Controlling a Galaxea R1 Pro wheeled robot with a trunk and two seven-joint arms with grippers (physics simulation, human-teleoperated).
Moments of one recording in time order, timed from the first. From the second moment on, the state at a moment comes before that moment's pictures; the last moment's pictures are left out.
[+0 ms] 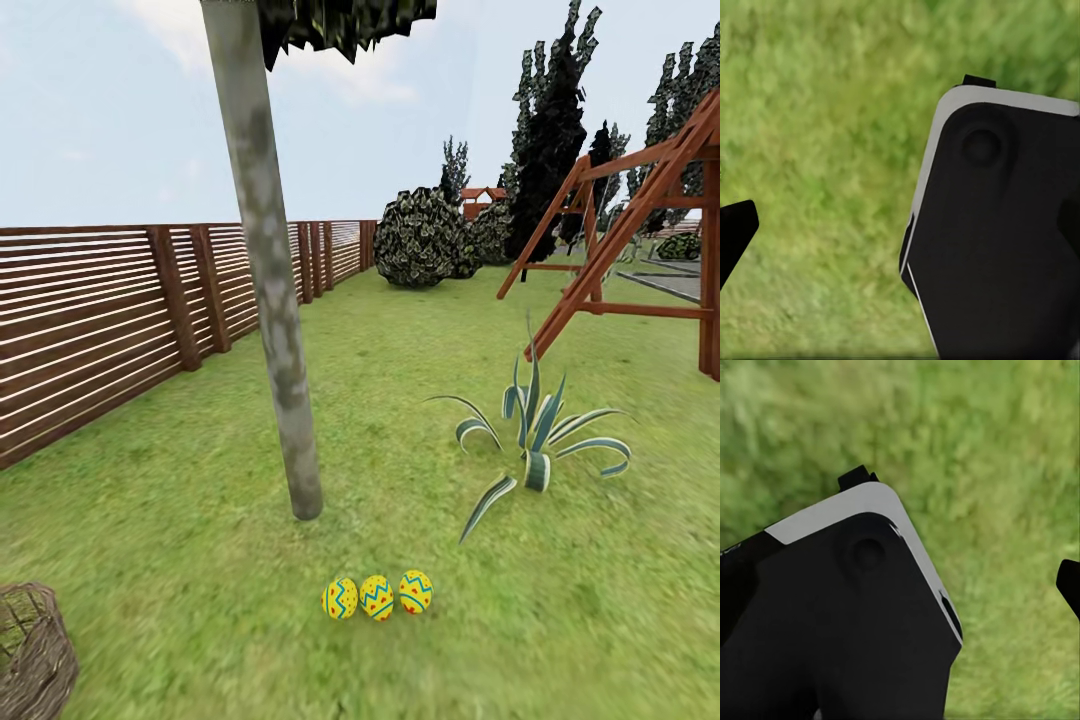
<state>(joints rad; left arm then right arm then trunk) -0.06 0.01 -0.45 -0.10 0.64 -0.05 0.27 -0.27 -0.05 -0.15 0.04 -0.29 0.09 -0.17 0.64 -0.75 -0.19</state>
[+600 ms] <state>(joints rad) -0.04 0.01 -0.45 -0.10 0.64 -0.05 0.27 -0.27 -0.05 -0.15 0.04 -0.29 0.09 -0.17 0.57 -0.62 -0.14</state>
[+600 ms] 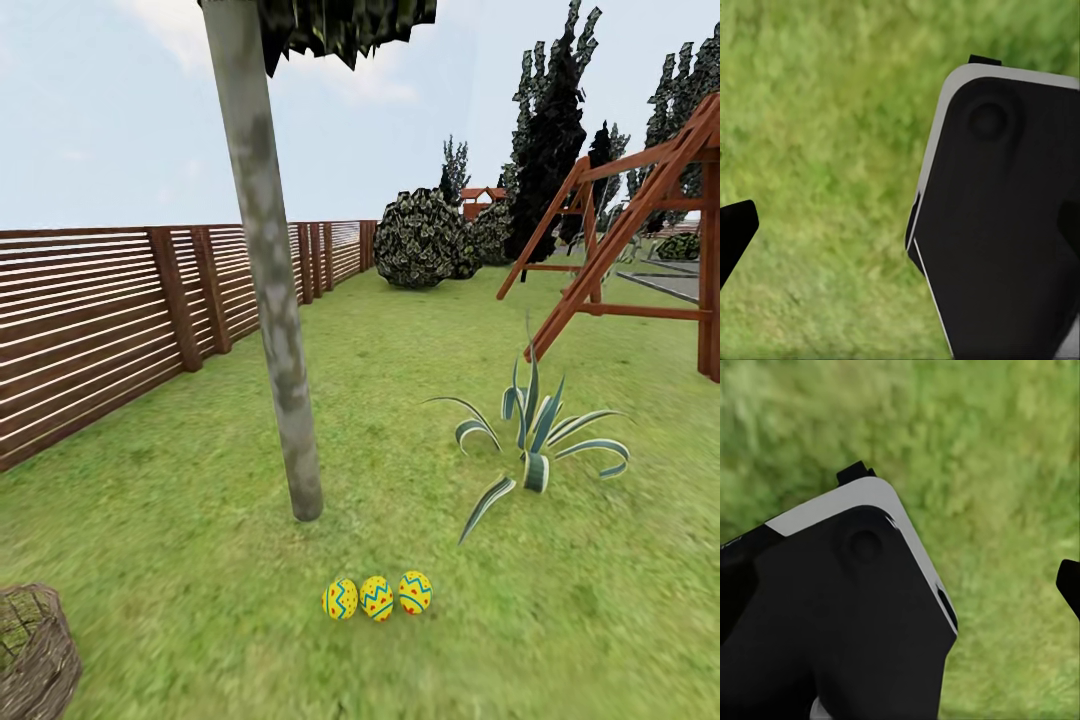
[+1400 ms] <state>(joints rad) -0.03 0.02 -0.44 -0.10 0.64 -0.06 0.27 -0.27 -0.05 -0.15 0.04 -0.29 0.09 -0.17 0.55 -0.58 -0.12</state>
